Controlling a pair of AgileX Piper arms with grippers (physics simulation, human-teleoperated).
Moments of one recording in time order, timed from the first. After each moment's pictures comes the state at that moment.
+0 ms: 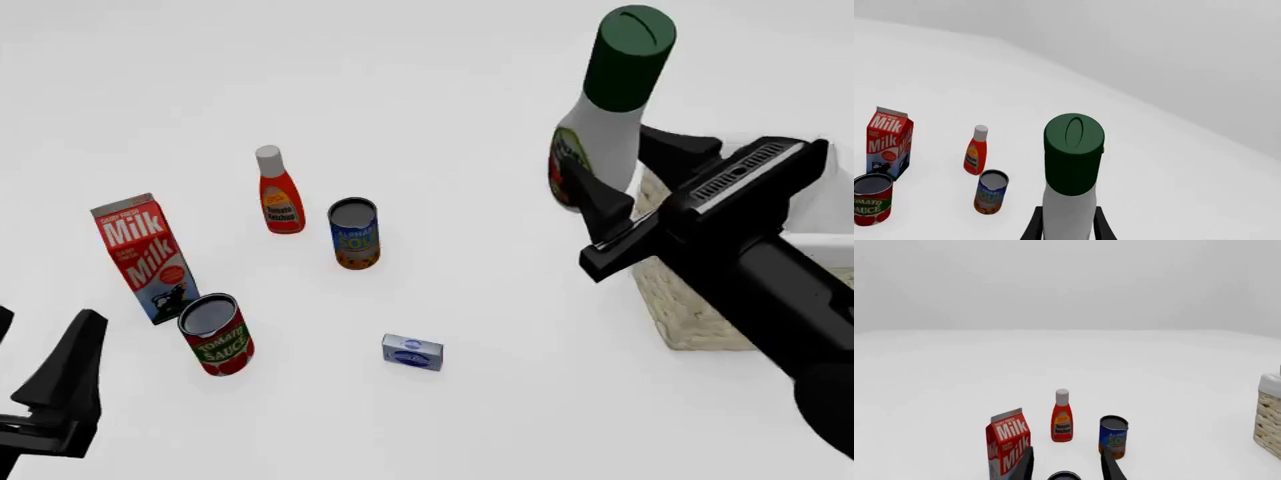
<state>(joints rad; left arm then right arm) -0.10 0.14 -0.01 -0.29 -0.01 0.50 0.99 -0.55 -0.47 -0.33</state>
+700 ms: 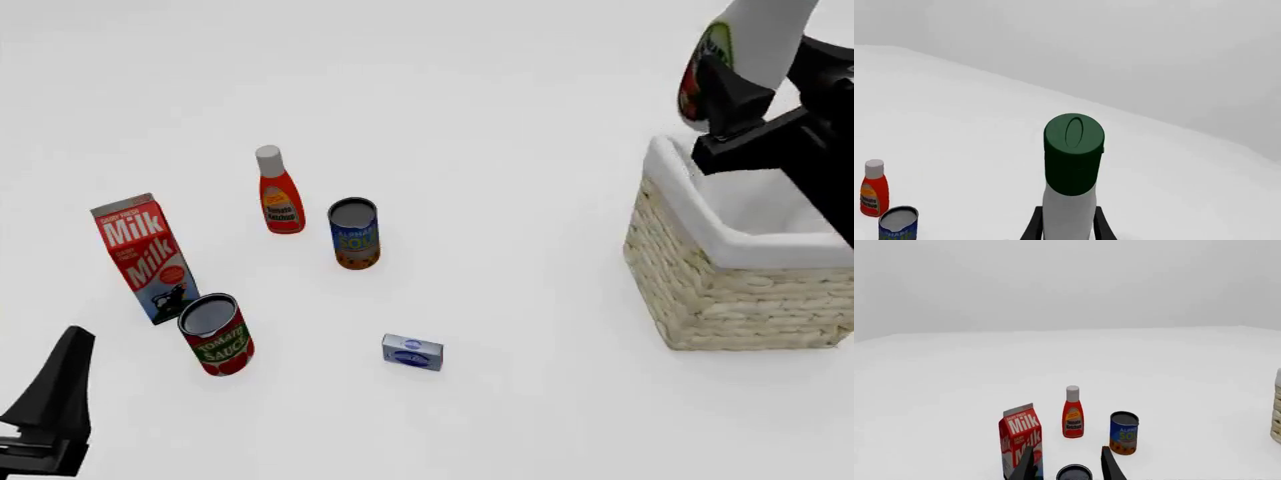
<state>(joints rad) -0.06 0.00 0.00 -0.17 0.02 0.18 0.95 -0.71 -0.35 -0.26</state>
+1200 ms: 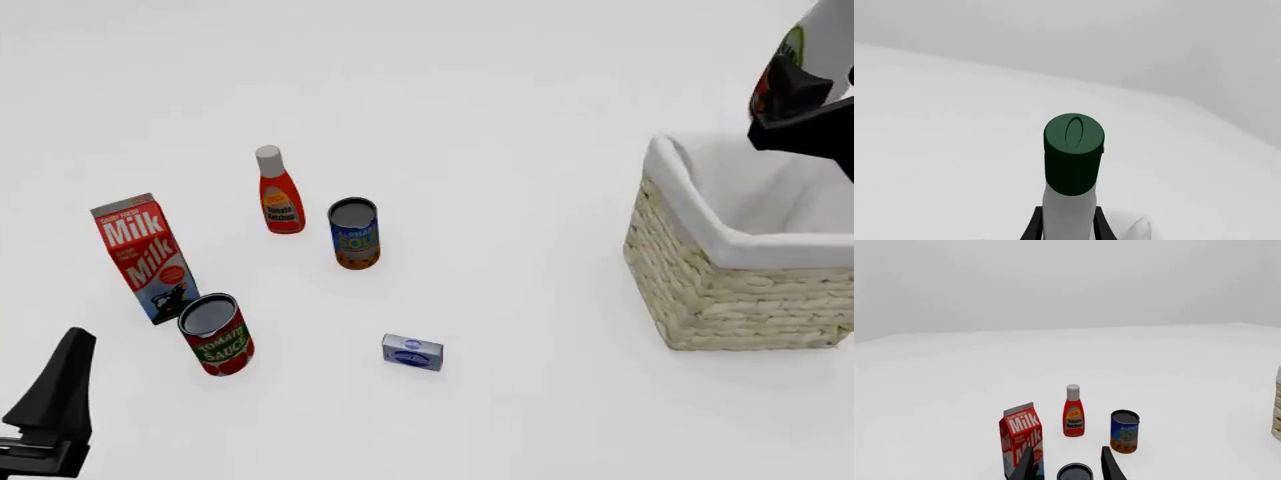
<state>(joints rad) -0.06 0.00 0.00 -0.16 0.02 -0.06 1.04 -0.75 -0.34 -0.19</state>
